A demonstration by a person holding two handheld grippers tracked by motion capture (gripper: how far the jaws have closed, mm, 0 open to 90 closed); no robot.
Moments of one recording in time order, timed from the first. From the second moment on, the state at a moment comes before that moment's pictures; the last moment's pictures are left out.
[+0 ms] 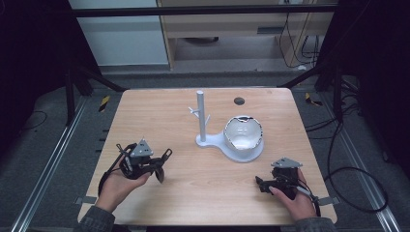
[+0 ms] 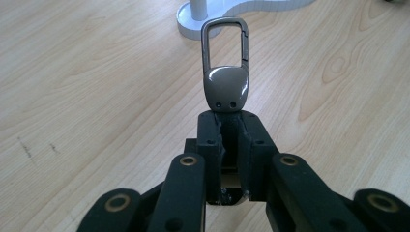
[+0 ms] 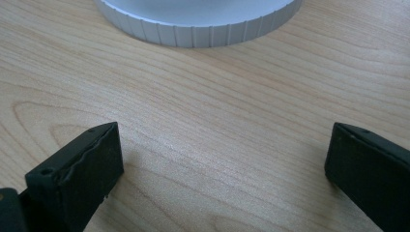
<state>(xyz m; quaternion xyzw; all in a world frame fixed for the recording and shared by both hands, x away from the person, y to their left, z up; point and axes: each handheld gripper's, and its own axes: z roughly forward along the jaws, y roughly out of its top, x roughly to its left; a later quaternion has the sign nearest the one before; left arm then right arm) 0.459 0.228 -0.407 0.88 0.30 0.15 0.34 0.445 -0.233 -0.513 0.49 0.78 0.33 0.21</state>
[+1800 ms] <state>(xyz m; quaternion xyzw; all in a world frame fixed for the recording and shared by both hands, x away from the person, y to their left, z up) 0.468 0.187 -0.363 0.77 0.32 0.24 0.49 0.446 -0.234 -0.513 0.49 0.78 0.33 0.21</state>
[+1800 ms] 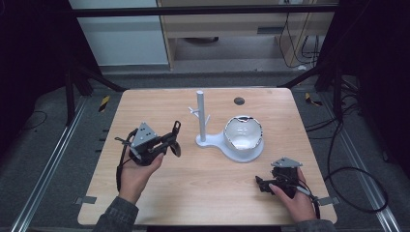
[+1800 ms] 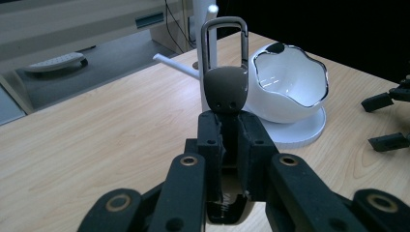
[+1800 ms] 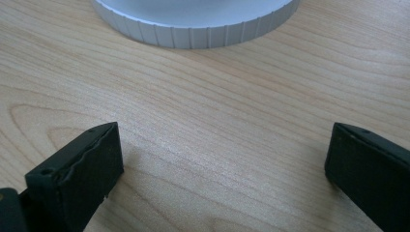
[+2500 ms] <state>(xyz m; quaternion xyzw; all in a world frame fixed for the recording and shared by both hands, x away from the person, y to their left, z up) 0.489 0.163 -0.351 0.77 0.33 0.24 0.50 0.445 -0.233 -0.513 0.50 0.77 0.33 0.21</state>
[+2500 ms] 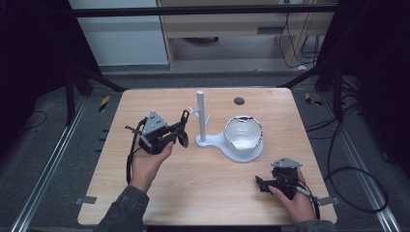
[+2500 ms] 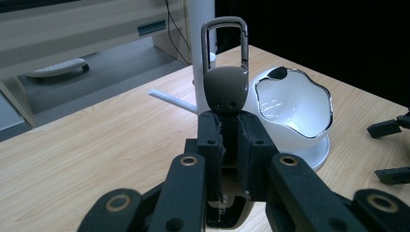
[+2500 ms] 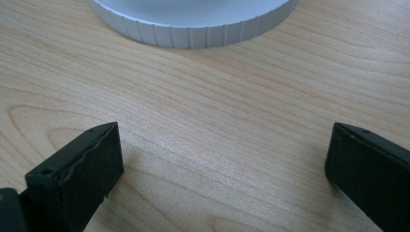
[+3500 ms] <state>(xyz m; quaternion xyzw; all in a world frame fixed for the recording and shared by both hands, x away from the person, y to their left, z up) 0.518 0.143 -0.370 0.78 0.34 0.23 0.47 0.444 -0.232 -0.513 0.50 0.77 0.33 0.21</state>
